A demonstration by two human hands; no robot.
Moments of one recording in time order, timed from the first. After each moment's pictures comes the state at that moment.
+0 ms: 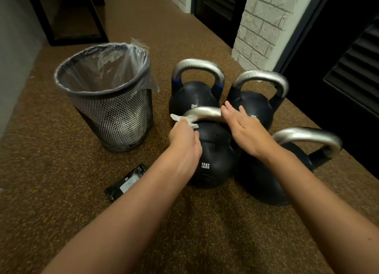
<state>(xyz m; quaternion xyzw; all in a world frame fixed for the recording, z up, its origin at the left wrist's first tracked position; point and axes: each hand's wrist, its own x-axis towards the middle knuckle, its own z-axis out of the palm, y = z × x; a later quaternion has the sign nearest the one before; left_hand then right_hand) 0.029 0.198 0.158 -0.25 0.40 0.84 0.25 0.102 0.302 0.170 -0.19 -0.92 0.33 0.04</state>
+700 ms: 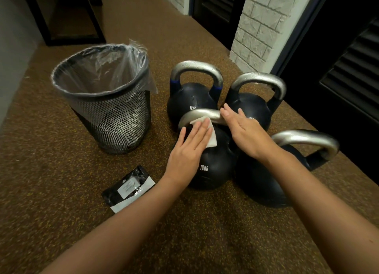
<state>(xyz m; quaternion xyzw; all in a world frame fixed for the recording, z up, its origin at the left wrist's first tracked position) 0.028 0.168 0.060 0.47 0.82 0.20 -0.24 0.100 0.306 0.166 -0.20 -0.92 0.34 0.03</state>
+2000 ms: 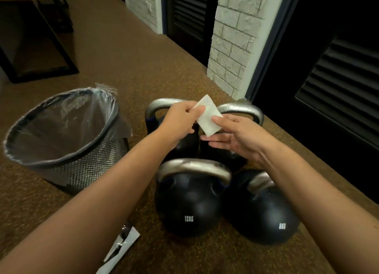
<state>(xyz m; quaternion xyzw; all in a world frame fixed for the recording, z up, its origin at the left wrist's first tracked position) -0.066 0.268 0.224 0.31 0.73 0.54 0.25 0.048 0.381 0.223 -0.26 -0.61 0.75 0.04</state>
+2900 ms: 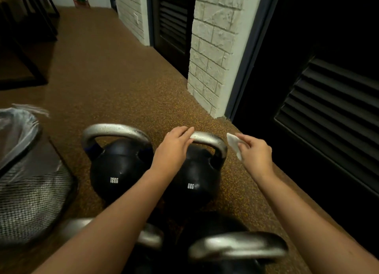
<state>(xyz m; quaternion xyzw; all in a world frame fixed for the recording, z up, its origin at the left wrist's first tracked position) -0.072 0.440 0.130 0.43 0.86 0.28 -0.02 0.064 0.582 0.155 -0.42 -0.80 0.33 0.26</state>
